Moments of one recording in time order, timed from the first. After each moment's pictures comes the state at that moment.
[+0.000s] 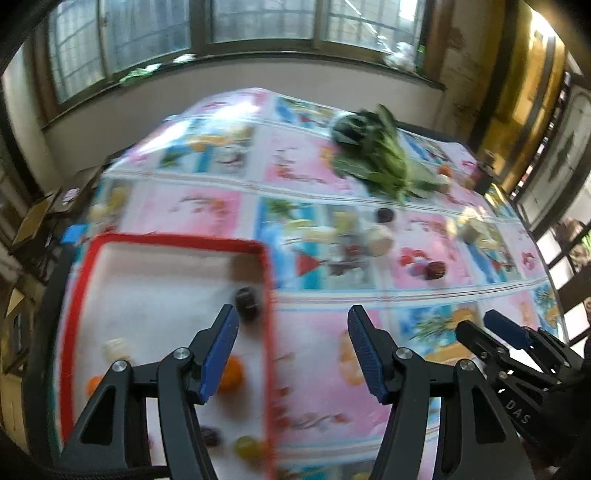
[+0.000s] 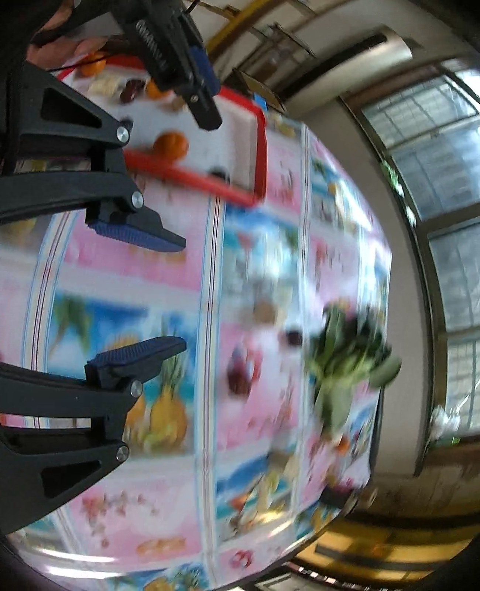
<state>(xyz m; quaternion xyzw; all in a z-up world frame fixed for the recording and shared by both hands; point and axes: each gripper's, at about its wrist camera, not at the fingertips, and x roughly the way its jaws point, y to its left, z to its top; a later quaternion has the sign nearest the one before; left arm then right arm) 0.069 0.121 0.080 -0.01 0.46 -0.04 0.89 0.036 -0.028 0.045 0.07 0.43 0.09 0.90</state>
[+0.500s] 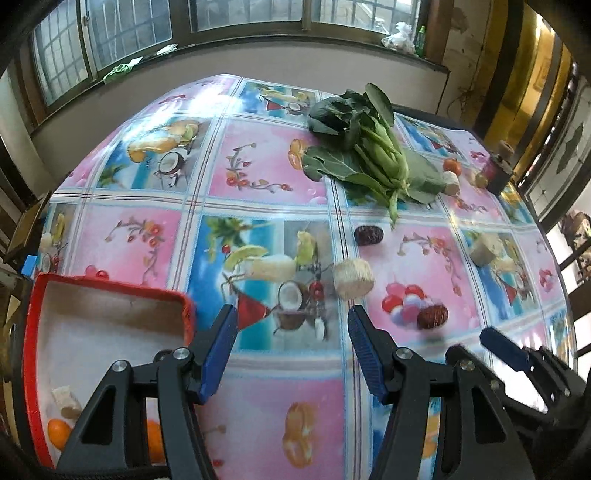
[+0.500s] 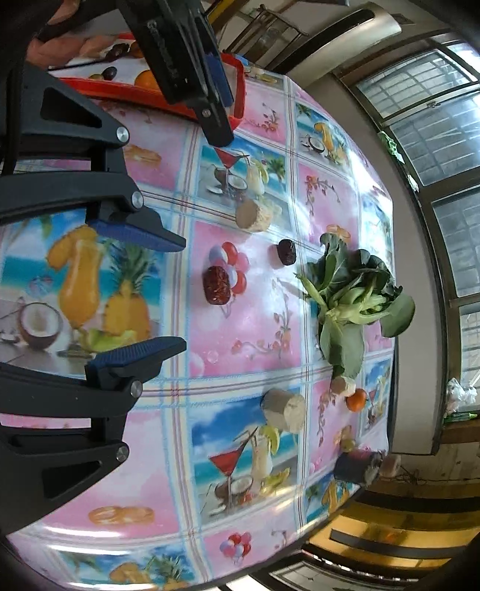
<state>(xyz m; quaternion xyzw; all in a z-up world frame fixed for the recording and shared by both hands) 0.138 0.072 0.053 0.00 0.48 -0.03 0.87 0.086 -0.092 0.024 0.08 0.45 0.07 0.89</state>
